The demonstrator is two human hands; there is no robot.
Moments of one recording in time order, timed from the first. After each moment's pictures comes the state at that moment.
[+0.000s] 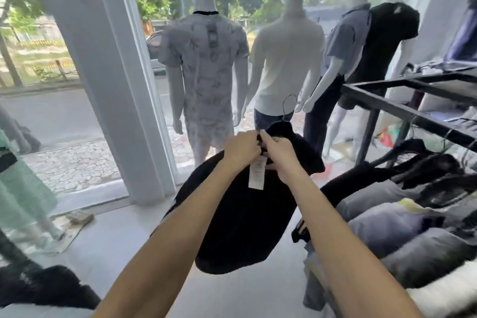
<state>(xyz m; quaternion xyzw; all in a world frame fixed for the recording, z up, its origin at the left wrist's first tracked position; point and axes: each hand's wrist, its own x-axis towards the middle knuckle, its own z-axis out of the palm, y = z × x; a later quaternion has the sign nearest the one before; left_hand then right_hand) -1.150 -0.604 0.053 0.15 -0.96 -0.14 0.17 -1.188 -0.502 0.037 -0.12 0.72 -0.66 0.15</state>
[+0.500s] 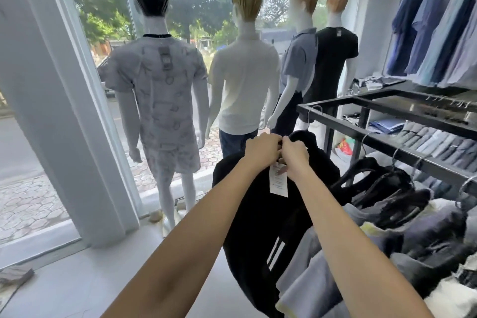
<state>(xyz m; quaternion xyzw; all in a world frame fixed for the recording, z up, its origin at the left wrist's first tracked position) -1.291 -0.513 0.076 -0.01 -0.98 -0.10 0.17 -1.314 -0.423 0.059 0.04 0.74 -0.67 0.02</state>
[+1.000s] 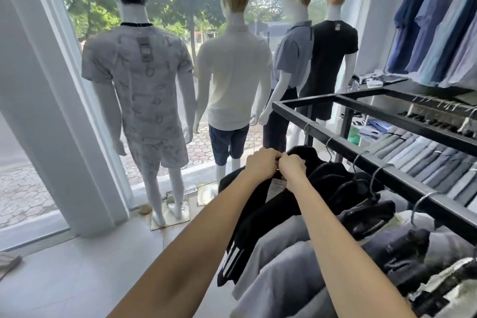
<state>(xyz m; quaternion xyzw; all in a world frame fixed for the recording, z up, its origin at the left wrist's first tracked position) -1.365 -0.426 0.023 0.00 -0.98 -0.15 0.12 -1.384 -0.335 0.024 0.06 0.83 -0.55 0.07</state>
